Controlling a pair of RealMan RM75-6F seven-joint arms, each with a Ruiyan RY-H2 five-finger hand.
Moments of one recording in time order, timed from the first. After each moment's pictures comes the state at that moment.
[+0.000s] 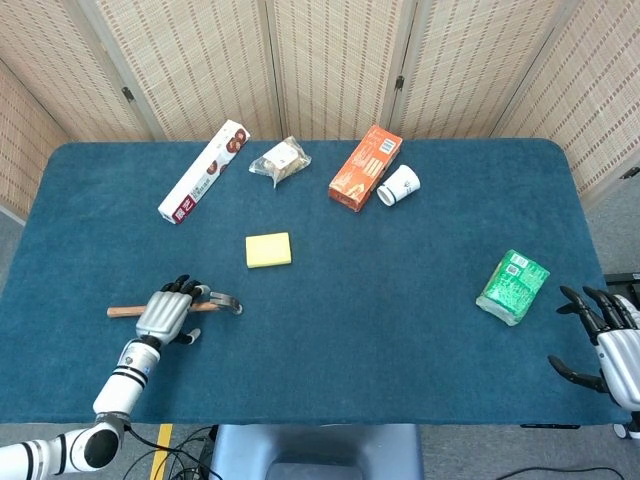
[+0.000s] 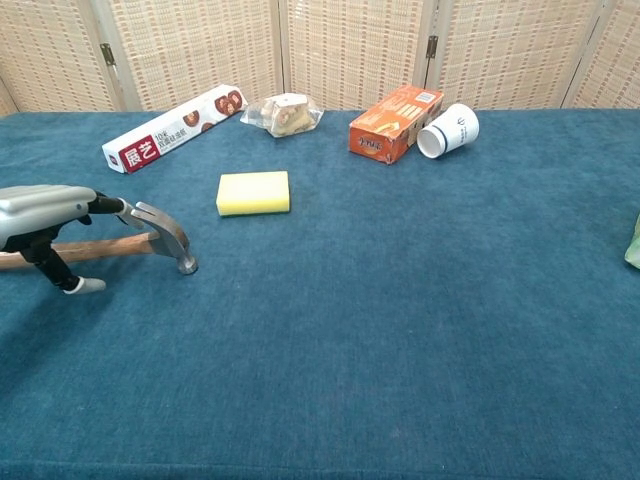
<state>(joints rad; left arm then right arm) -0.59 -1.41 -0.15 -1.63 0.93 0.95 0.55 0.05 -0.96 0.01 -1.63 -1.62 1.54 0.21</state>
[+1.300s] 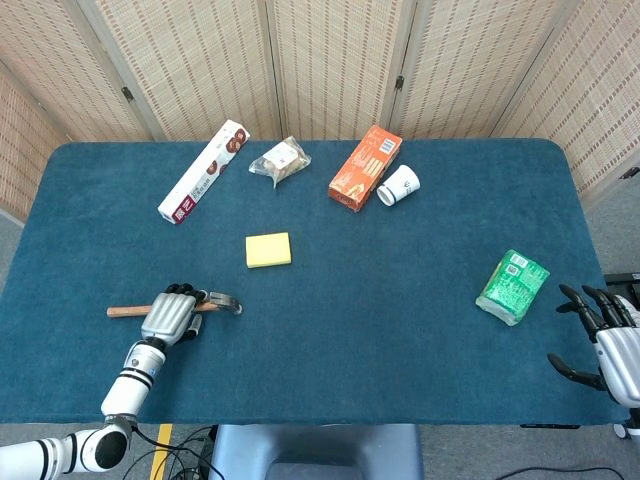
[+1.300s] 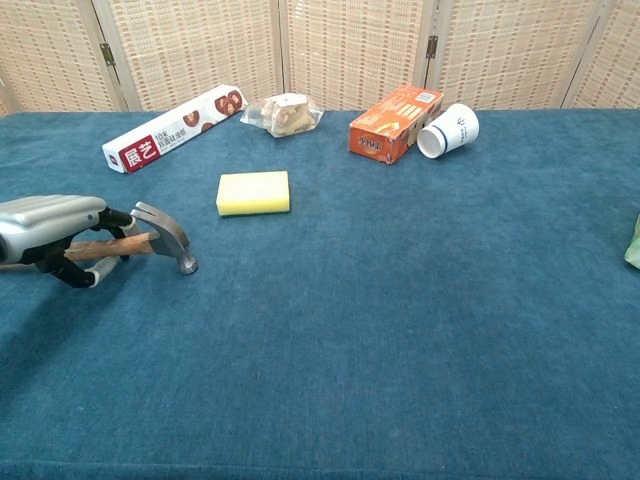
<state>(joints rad) -0.61 -1.47 -0.10 -1.56 0.96 1.01 0.49 0.06 -0.96 0.02 -1.64 -1.61 1.53 0.21</state>
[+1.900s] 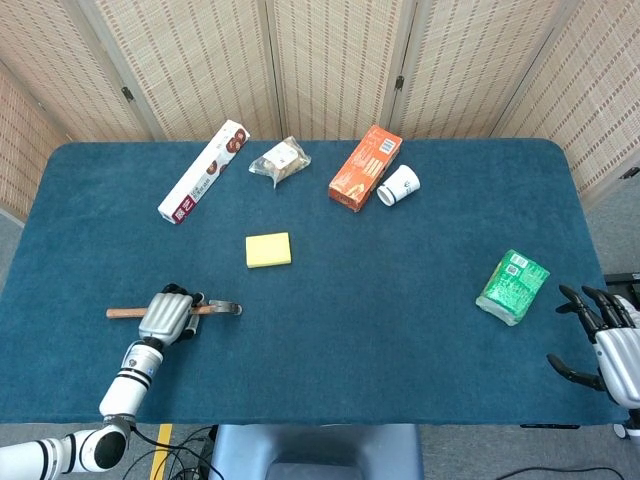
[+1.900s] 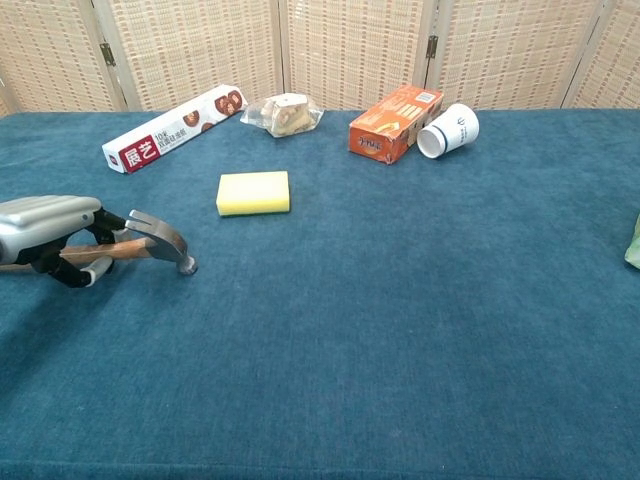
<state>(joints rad) -0.61 -1.47 -0.09 -1.54 0.96 1.02 0.47 0.05 -0.96 0.02 -1.64 -1.61 1.53 0.20</state>
